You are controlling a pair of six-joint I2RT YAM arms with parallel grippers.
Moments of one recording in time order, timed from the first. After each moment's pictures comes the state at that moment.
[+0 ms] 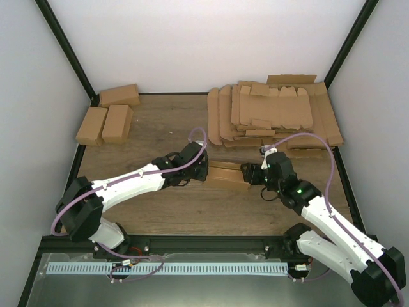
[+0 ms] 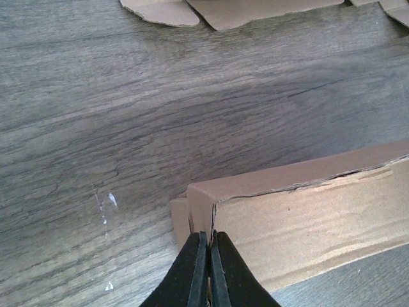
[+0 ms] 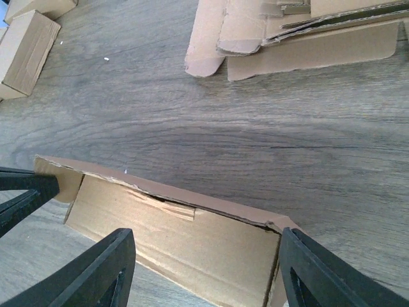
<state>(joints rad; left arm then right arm) -0.89 1.50 1.01 -0.39 -0.14 -0.55 0.55 0.82 0.59 -0.40 -0.01 0.54</state>
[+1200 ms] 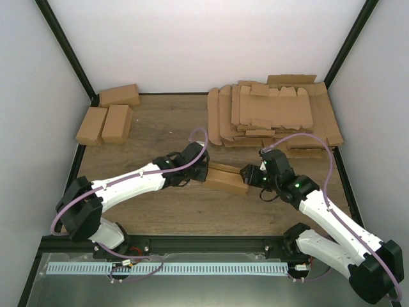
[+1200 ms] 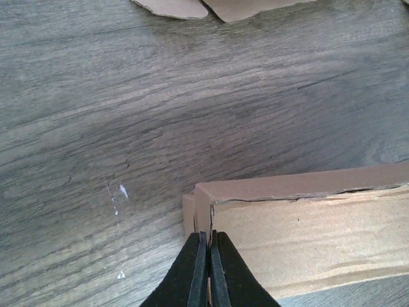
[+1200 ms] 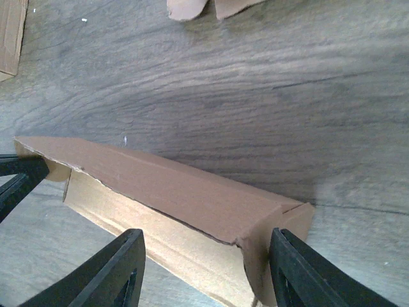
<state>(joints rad) -0.90 1.50 1.03 -0.45 -0.17 -0.54 0.55 0.88 0.66 -0.55 -0.07 0.67</state>
